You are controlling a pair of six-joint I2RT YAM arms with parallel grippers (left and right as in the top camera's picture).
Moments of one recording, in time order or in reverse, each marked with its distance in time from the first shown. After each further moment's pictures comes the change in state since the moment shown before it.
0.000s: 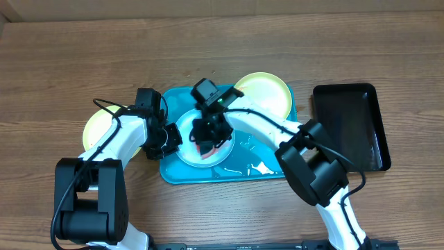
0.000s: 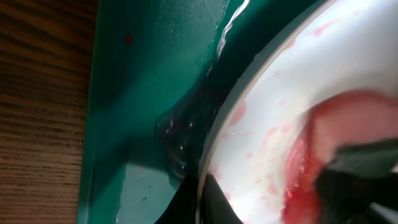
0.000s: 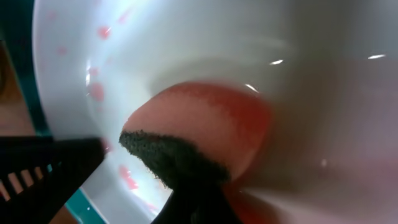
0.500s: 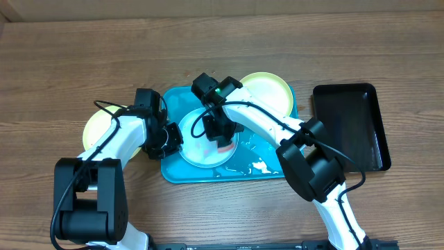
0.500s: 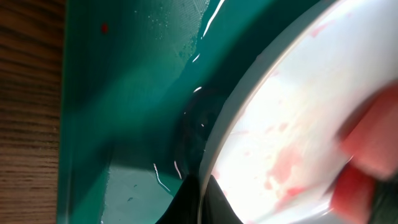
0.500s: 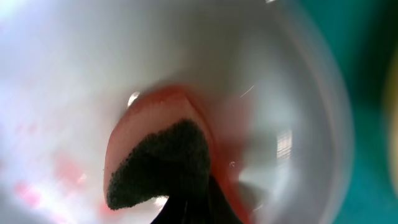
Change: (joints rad) left arm 0.019 0.000 -0.004 0.010 0.066 0.008; right arm -0.023 0.035 0.153 -0.283 0.321 -0.091
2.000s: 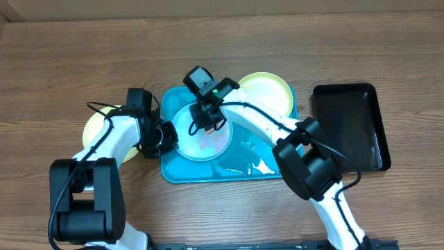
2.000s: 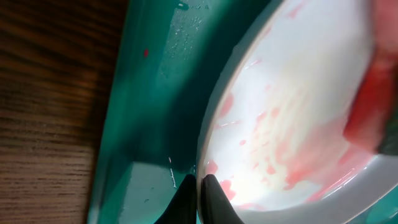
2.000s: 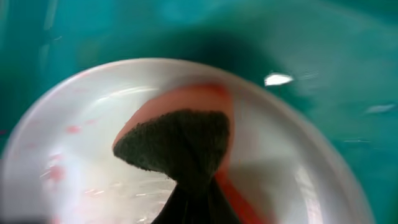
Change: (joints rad) left arm 0.047 0.000 0.000 0.008 0.027 0.022; right arm 0.010 0.028 0.016 0.291 -0.022 -0.130
